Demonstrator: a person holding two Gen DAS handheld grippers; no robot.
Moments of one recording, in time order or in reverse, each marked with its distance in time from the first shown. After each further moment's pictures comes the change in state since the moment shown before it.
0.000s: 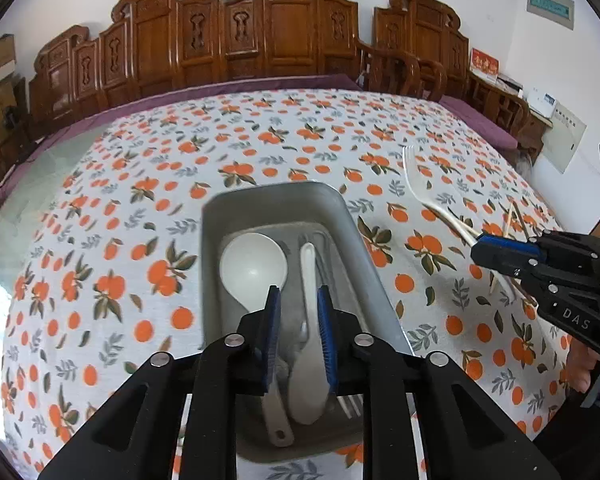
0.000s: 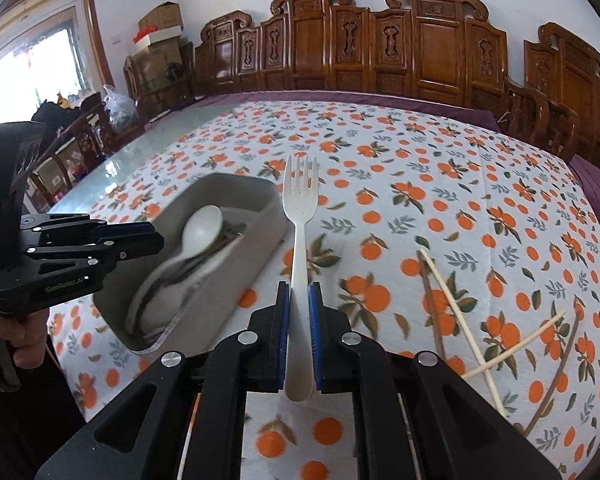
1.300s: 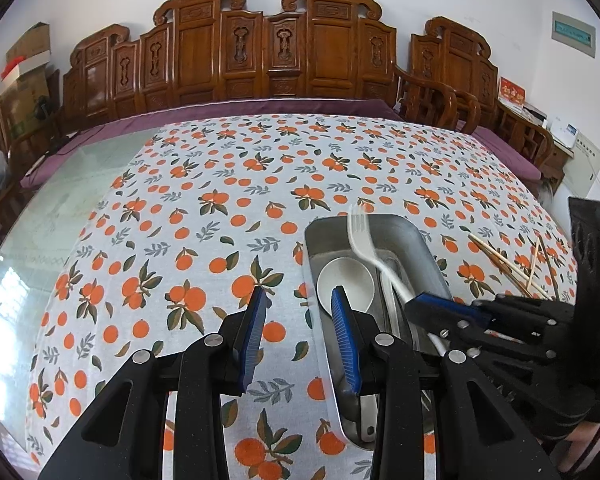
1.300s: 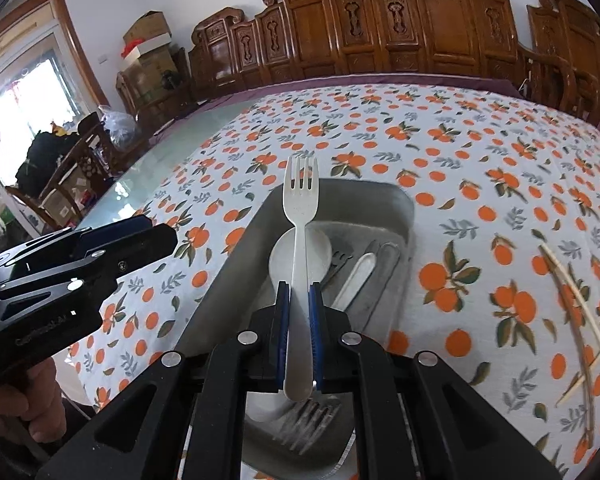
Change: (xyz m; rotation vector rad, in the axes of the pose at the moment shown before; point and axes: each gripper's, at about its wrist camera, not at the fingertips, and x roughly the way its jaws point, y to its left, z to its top) left arm -0.026 0.065 0.005 -0.071 -0.060 0.070; right arm 0.071 0.091 0.025 0.142 0.047 0.065
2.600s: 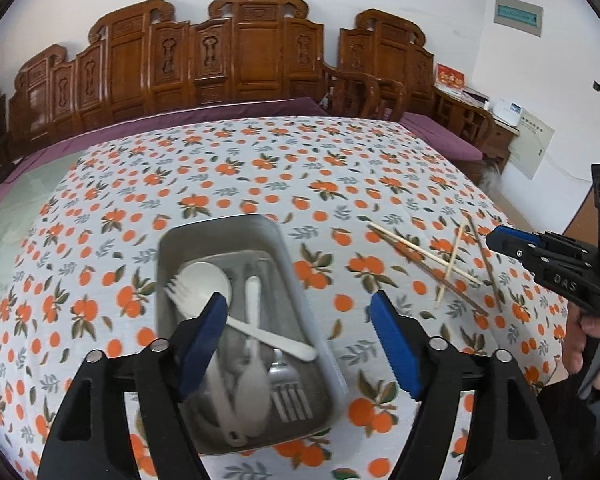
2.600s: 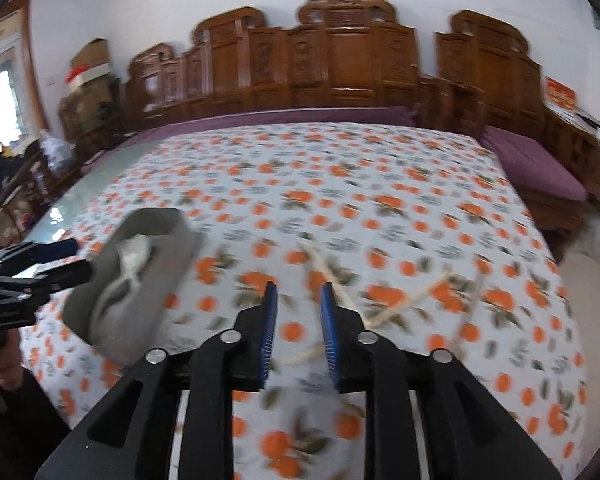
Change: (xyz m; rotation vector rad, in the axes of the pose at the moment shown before) left arm -0.005 -0.105 -0.007 0.105 -0.011 -0.187; right arm -0.157 -0.163 -0.038 0.051 -0.130 -0.326
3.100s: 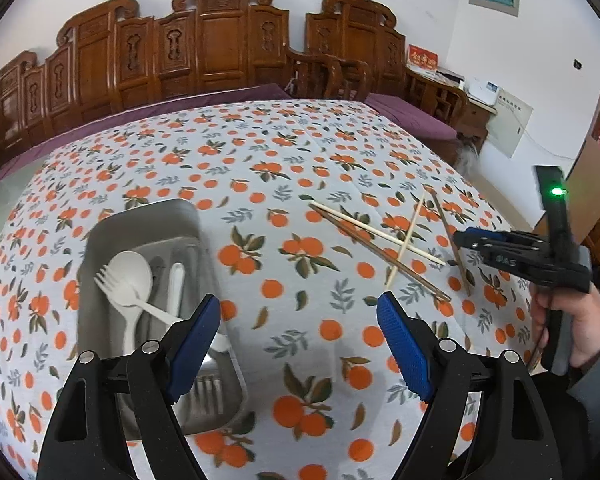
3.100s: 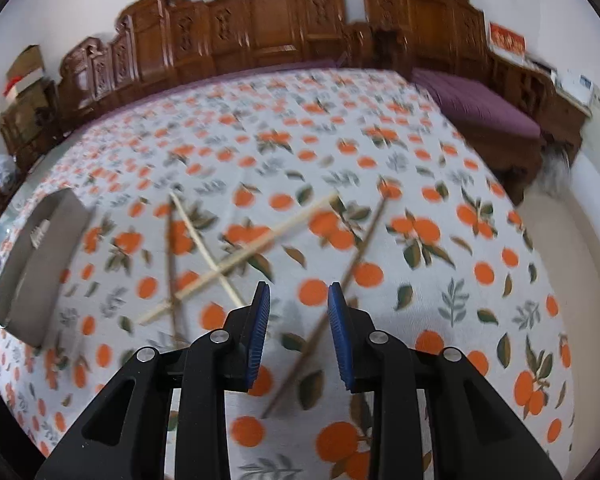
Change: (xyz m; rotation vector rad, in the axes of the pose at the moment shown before) left arm 0.020 -0.058 -0.010 0.056 0.047 -0.063; right arm 0.046 -0.090 -0.042 0.134 0.152 -0.143
